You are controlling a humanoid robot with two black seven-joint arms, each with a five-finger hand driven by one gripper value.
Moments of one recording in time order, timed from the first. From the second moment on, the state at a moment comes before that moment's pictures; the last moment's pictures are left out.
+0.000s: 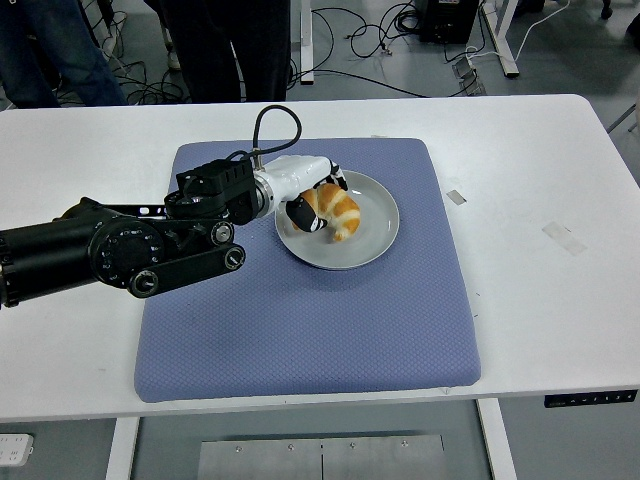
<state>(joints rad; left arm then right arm) -1.24 0.16 0.02 -1.08 1.18 0.16 0.32 -0.08 0.00 0.07 0.14 -0.11 -0.10 0.22</state>
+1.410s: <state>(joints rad) -1.21 0.41 0.10 -1.06 1.10 0.26 0.33 -0.08 0.00 0.07 0.14 -0.11 -0.10 0.22</state>
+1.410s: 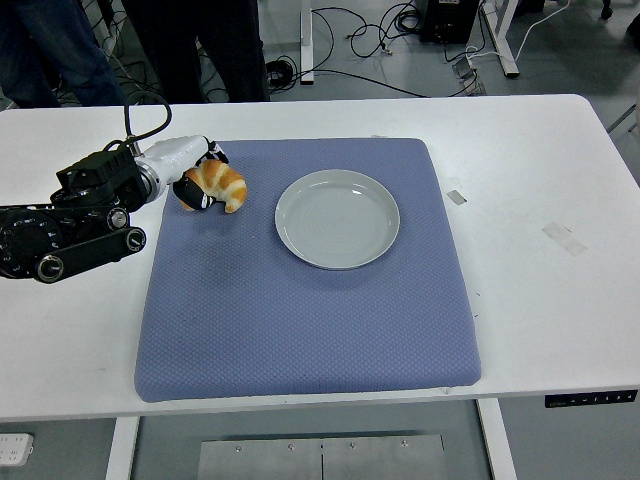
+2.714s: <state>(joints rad) -1.10 0.63 -0.41 -0.89 0.40 0.08 -0.02 -0.08 0.00 0.07 0.14 -0.11 -0.10 0.22</state>
